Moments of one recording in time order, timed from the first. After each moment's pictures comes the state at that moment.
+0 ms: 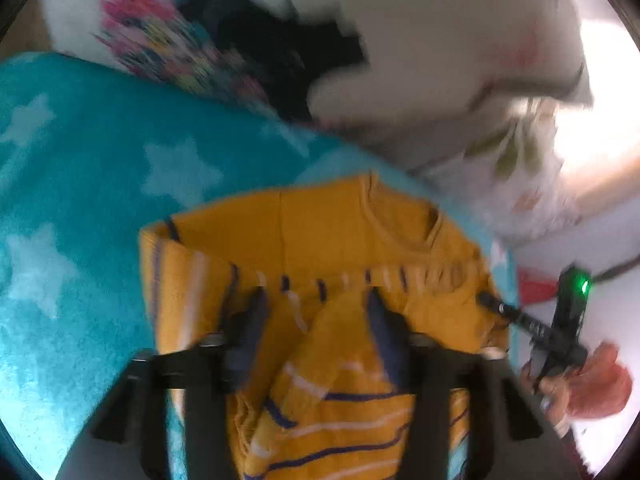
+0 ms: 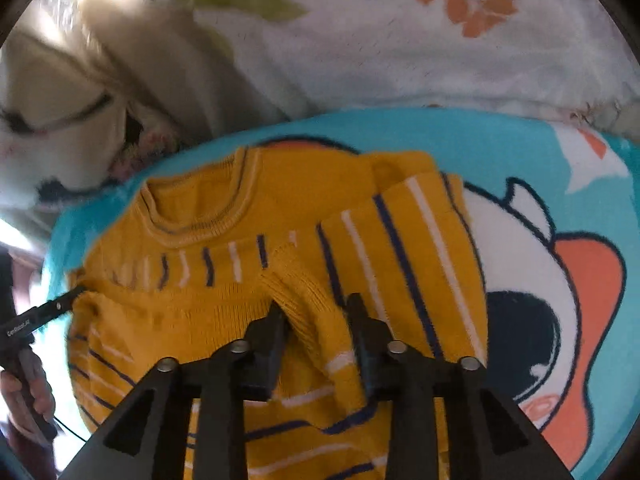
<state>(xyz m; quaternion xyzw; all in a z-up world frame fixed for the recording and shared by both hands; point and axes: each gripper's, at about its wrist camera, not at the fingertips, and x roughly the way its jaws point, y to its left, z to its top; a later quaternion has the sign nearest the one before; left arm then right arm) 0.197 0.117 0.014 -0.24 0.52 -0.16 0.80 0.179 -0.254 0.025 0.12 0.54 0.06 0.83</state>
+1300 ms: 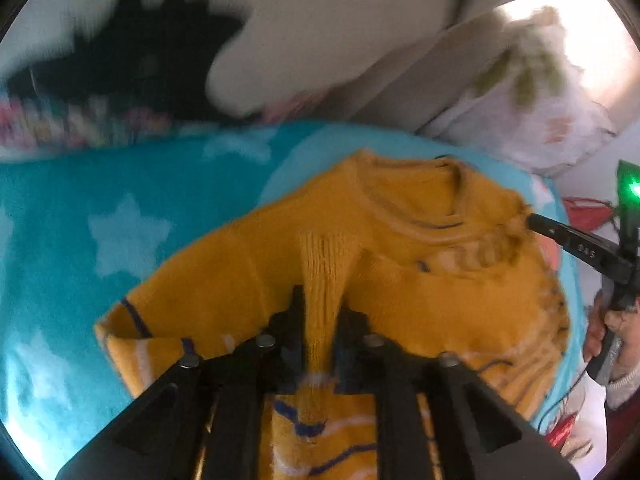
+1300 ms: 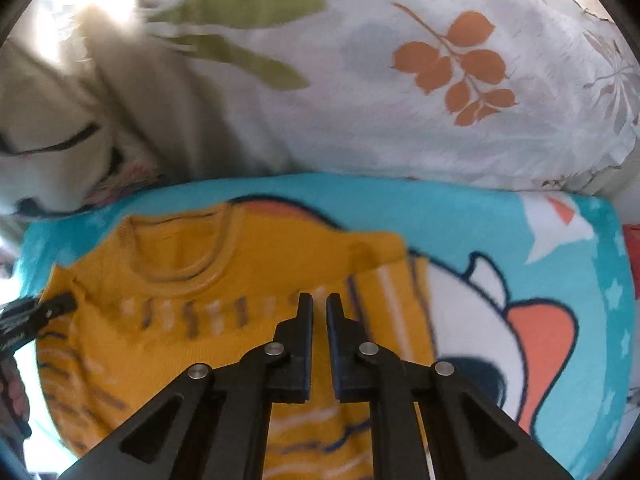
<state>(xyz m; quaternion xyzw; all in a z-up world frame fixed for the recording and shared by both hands) 0.232 0.059 -0.003 -0.08 0.56 -0.16 0.81 0.206 -0.246 0.046 0.03 0.52 0.00 0.85</state>
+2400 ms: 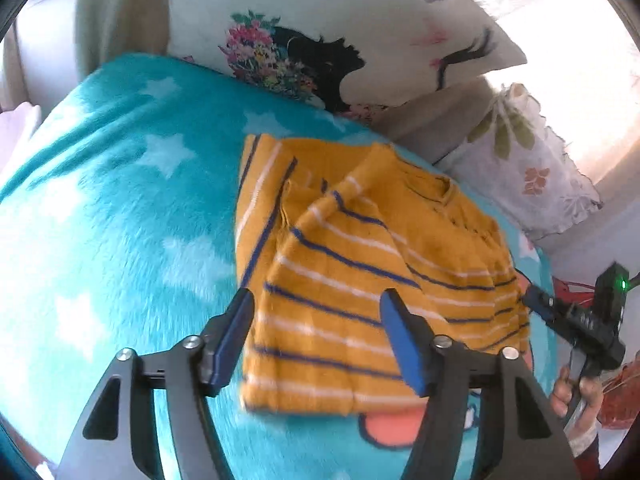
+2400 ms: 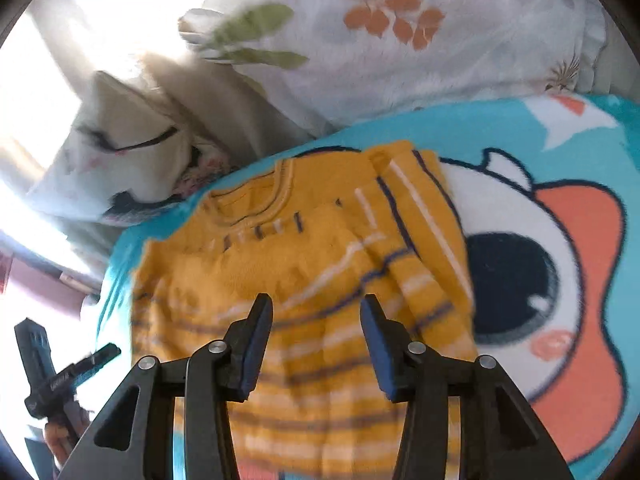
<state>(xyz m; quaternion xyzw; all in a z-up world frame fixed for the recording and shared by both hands) 0.045 0.100 0.058 -0.20 0.48 -0.04 0.85 0.090 -0.288 0.046 0.19 0.47 0.13 0.85</state>
